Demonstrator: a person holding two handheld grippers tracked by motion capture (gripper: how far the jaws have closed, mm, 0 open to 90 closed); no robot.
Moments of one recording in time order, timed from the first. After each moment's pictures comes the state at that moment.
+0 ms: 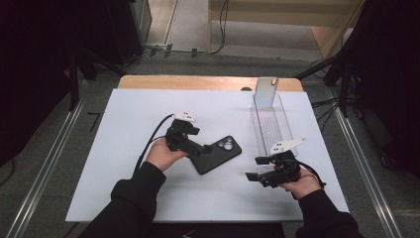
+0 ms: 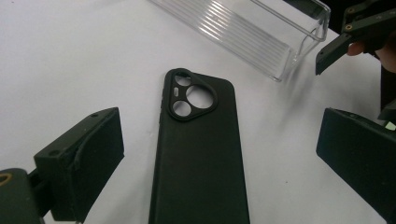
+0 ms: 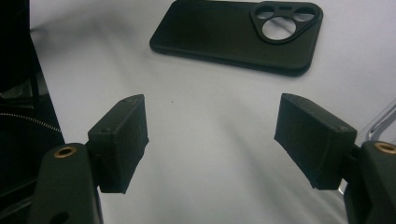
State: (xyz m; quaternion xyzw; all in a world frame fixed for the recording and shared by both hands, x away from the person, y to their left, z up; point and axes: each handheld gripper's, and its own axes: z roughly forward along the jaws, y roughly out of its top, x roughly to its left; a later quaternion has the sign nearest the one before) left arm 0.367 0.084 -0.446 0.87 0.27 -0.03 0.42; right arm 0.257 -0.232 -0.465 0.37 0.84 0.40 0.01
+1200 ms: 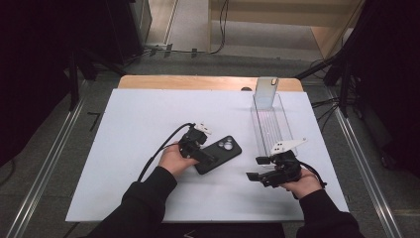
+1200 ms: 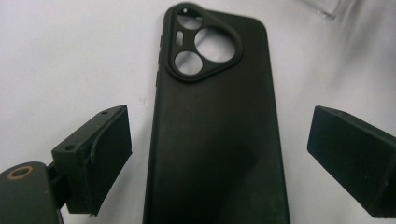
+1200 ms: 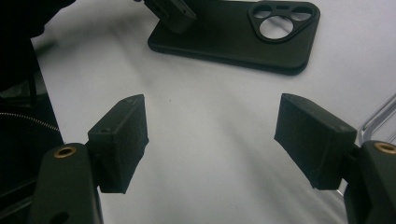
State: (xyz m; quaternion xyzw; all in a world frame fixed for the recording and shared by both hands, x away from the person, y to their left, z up) left arm 0.364 0.052 -0.485 0.91 0.26 0.00 0.32; right arm 0.257 -0.234 -0.465 0.37 0.84 0.40 0.01
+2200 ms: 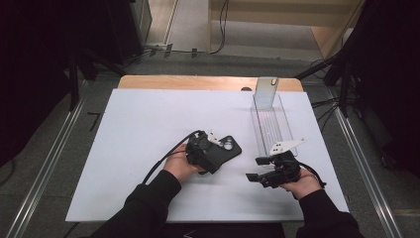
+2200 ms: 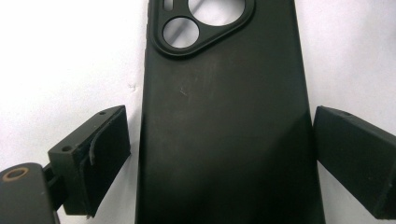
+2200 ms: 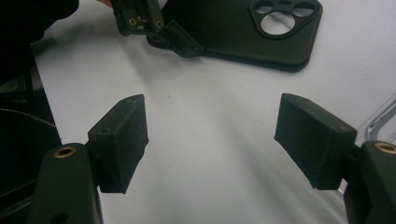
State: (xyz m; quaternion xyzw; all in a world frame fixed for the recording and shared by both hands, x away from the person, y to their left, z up) left arm 0.350 0.031 -0.500 0.94 0.22 0.07 0.25; right arm 0.257 -0.232 -0.466 0.37 0.84 0.39 0.01
